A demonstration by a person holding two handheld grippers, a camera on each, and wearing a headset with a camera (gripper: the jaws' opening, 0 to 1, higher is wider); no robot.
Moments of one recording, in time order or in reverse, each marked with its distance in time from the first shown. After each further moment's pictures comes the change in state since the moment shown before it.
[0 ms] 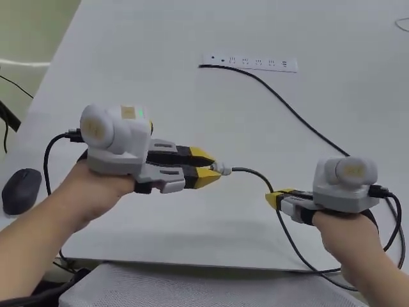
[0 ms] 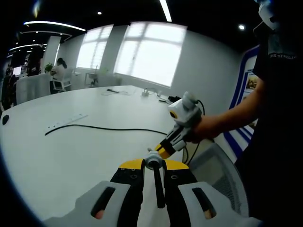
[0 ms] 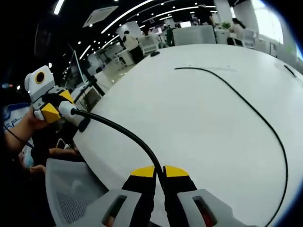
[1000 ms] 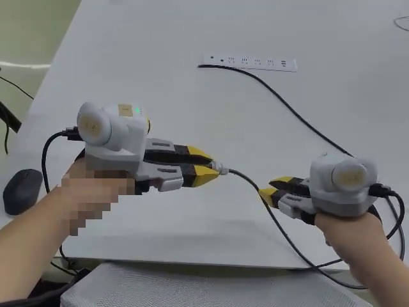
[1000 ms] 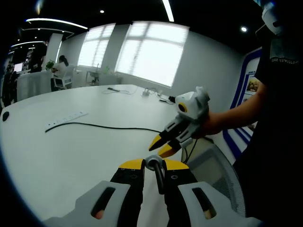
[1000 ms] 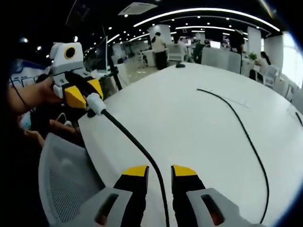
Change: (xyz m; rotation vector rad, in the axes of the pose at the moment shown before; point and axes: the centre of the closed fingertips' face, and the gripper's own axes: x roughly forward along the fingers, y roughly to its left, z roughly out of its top) left arm -0.002 0.000 -0.001 -0.025 0.005 0.000; right arm -0.018 0.034 0.033 -0.363 -0.097 0.058
